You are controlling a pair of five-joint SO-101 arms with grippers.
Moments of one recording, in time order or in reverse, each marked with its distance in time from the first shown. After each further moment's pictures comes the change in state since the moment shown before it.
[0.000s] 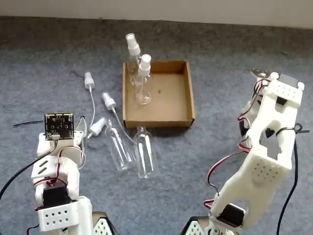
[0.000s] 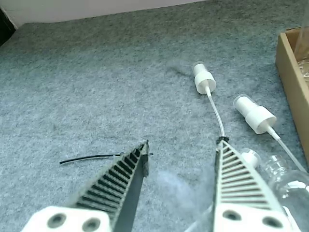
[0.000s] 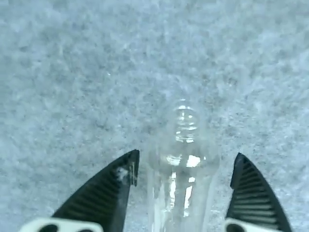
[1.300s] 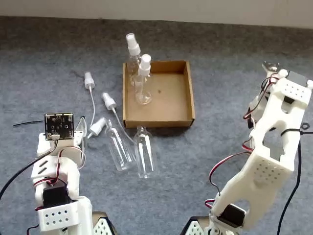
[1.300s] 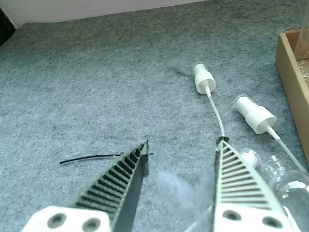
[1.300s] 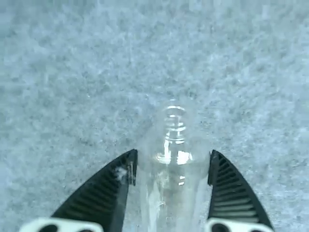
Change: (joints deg) left arm 0.0 0.0 0.0 0.0 0.0; right arm 2.0 0.0 -5.7 -0.5 -1.8
